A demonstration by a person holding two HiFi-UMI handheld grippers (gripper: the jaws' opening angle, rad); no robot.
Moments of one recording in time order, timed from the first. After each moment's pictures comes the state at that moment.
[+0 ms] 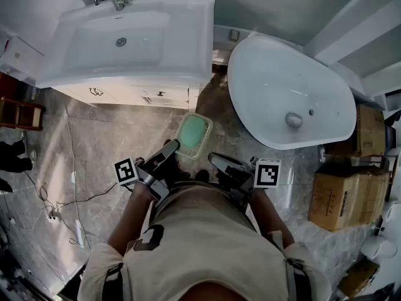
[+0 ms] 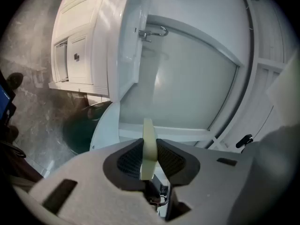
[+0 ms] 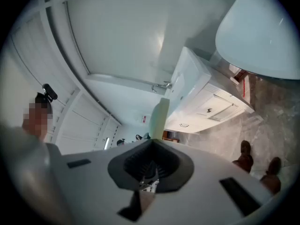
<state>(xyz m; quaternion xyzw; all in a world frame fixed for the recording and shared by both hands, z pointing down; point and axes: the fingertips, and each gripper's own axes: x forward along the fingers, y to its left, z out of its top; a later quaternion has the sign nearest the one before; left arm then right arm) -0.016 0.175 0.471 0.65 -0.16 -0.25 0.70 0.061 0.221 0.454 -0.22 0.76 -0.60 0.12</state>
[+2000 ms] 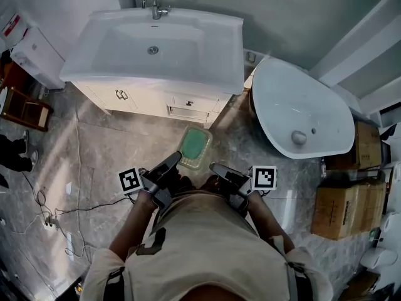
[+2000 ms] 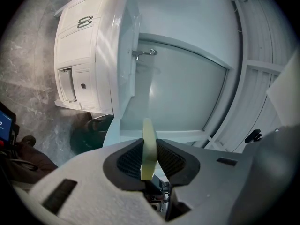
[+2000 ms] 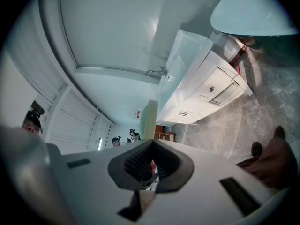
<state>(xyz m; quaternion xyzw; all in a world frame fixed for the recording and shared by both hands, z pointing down) -0.180 0.210 0.468 0.67 -0.17 -0.26 0.68 -0.087 0.251 0.478 -0.27 0.73 -0.63 0.08</state>
